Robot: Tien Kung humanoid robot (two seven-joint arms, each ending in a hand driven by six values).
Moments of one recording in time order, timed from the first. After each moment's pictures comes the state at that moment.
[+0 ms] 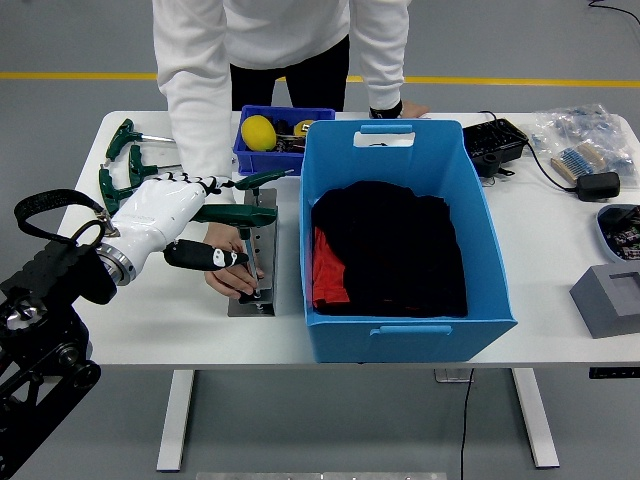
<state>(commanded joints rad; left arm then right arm) -0.23 0.38 -1.06 -1.78 2.24 -0.18 0.37 0.02 -0.17 0.54 0.18 0.06 -0.13 0.04</state>
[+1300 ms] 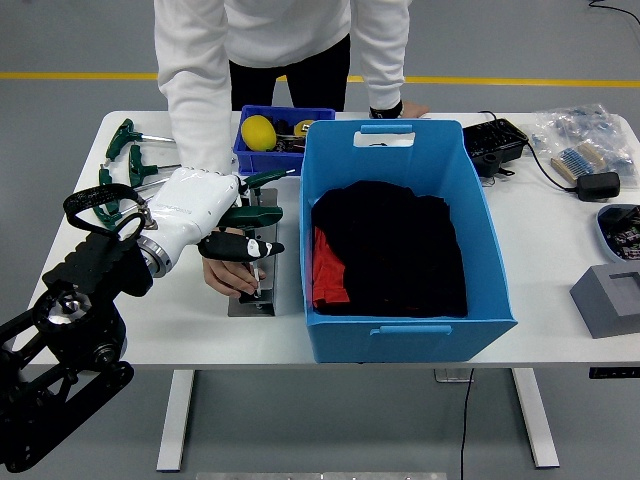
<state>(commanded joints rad) -0.35 0.38 -0.91 -1.78 2.27 -0.17 0.48 0.02 -0.18 0.58 0.18 0.01 -0.15 0.04</state>
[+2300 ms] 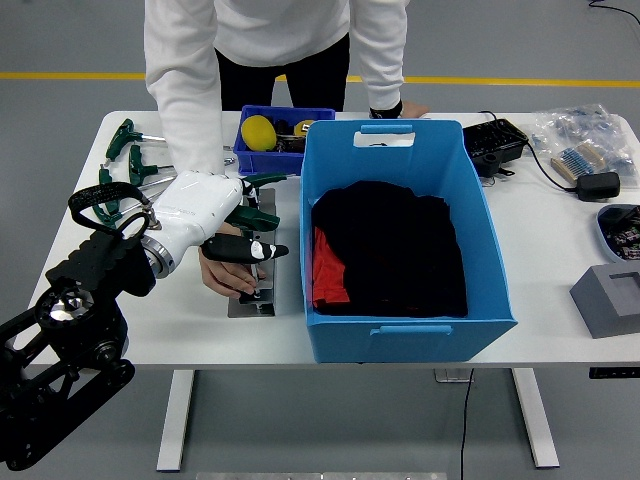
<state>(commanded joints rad) -0.36 0.37 -0.91 -1.76 2.25 -0.20 0.47 0.03 -0.18 0.57 0.18 0.02 -0.15 0.04</state>
